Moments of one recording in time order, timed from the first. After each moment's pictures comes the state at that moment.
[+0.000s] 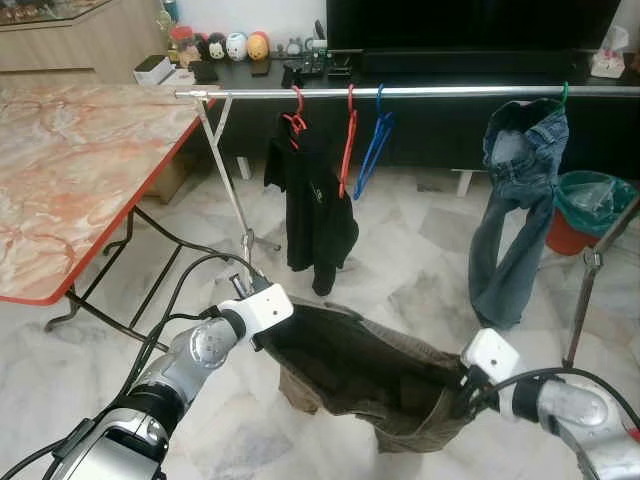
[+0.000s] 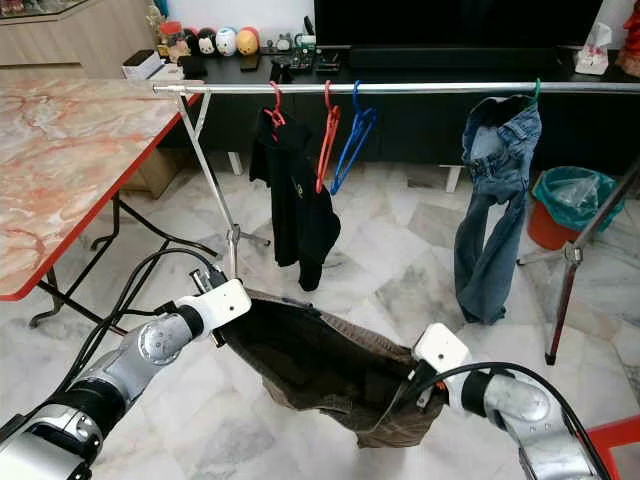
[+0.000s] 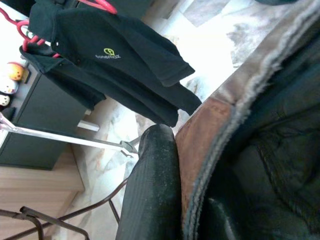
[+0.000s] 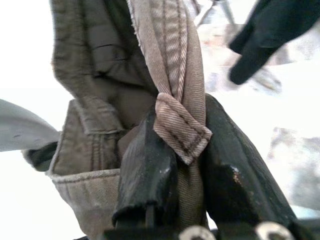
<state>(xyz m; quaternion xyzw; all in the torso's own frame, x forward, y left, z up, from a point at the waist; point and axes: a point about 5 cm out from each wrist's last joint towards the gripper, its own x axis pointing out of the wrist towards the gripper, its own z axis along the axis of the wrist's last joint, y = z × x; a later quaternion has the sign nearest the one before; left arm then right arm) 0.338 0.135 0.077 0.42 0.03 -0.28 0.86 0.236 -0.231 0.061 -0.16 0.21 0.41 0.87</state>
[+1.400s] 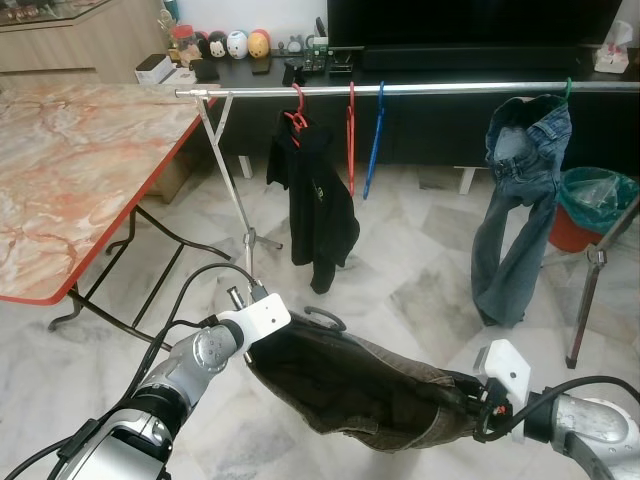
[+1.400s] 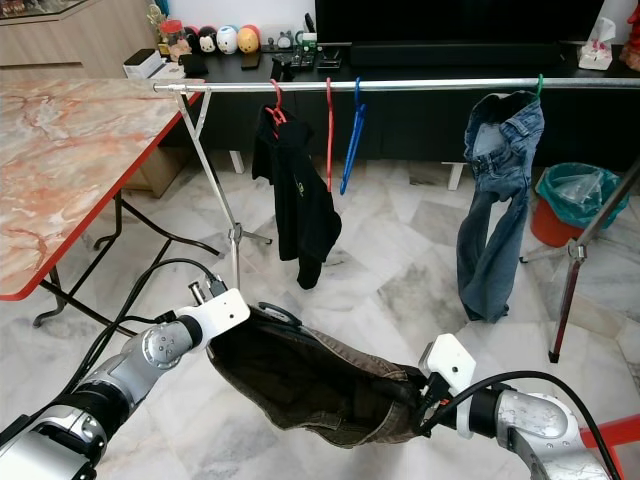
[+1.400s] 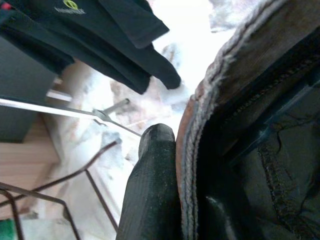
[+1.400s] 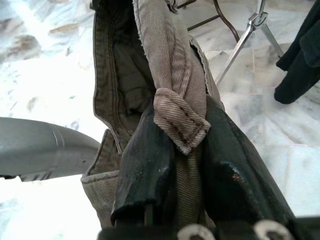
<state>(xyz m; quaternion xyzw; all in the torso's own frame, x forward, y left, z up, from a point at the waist) 0.333 0.141 0.055 0.41 0.13 -0.29 0.86 0.220 -0.224 0.076 -0.06 0.19 0.46 0.87</state>
